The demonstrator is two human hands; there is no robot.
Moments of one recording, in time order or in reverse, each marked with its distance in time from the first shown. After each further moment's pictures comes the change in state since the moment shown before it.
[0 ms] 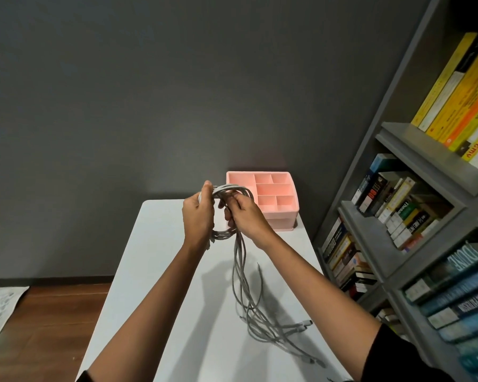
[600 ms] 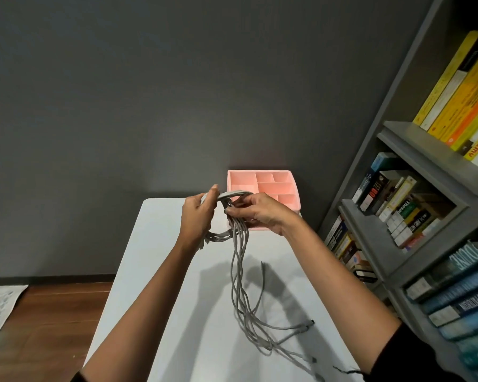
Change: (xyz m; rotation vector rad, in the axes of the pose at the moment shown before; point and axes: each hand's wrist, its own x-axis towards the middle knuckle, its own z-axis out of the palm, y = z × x) left_hand 0.009 -0.008 -0.015 0.078 -0.183 -0.017; right_hand 0.002 -0.015 -0.036 0.124 -0.288 0.230
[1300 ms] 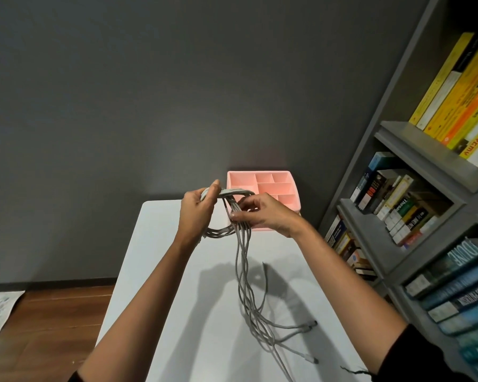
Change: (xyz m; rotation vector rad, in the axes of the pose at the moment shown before) left_hand 0.003 0.014 -0.011 0.044 -0.037 0.097; right_hand -0.008 0.001 -0.003 -0.153 -0.012 -0.135
